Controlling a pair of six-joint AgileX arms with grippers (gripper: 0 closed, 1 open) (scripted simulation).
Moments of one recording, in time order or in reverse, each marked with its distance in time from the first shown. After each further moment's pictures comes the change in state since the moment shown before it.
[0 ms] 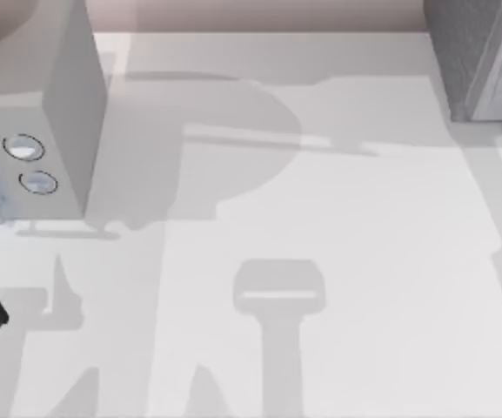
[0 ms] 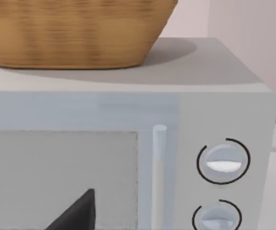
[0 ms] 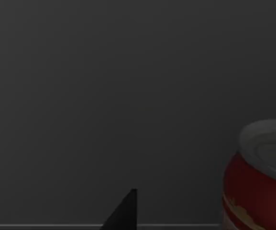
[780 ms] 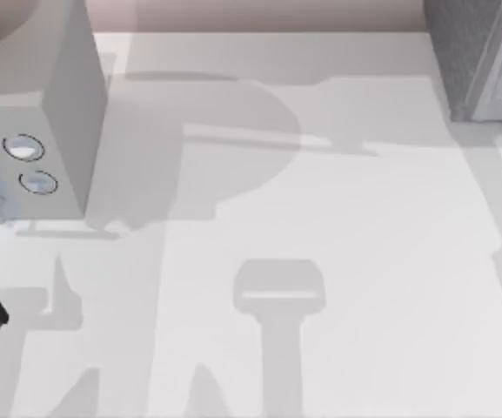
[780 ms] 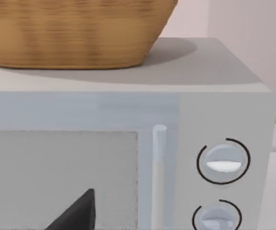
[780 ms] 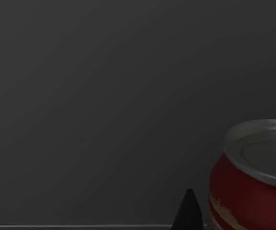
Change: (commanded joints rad) left arm 0.000 0.000 0.000 0.000 0.000 0.000; right arm 0.000 0.000 0.000 0.000 0.000 0.000
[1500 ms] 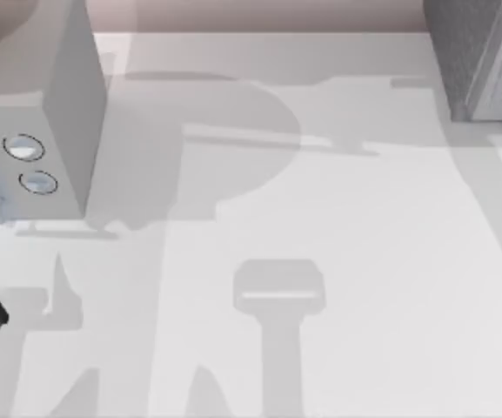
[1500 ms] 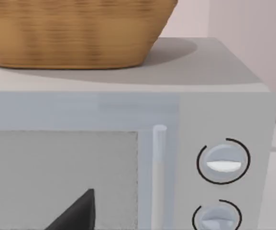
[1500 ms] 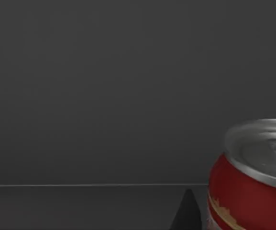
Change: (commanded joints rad) left arm 0.000 0.000 0.000 0.000 0.000 0.000; right arm 0.061 -0.271 -0.087 -0.179 0.056 0.001
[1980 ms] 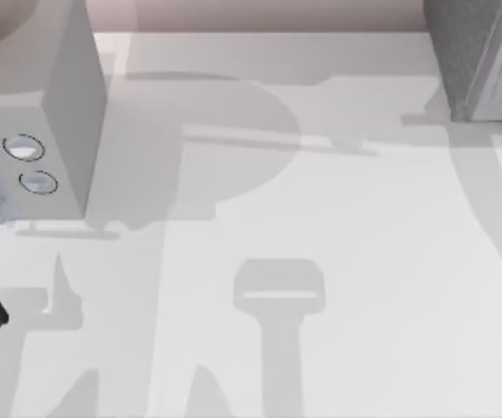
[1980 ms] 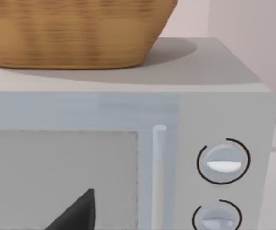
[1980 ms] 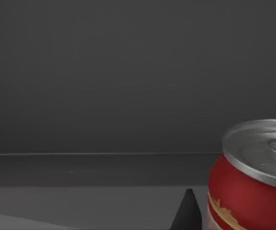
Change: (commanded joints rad) left arm 0.000 0.000 0.000 0.000 0.000 0.000; right arm 0.049 -0.213 -0.072 -0.147 0.044 0.000
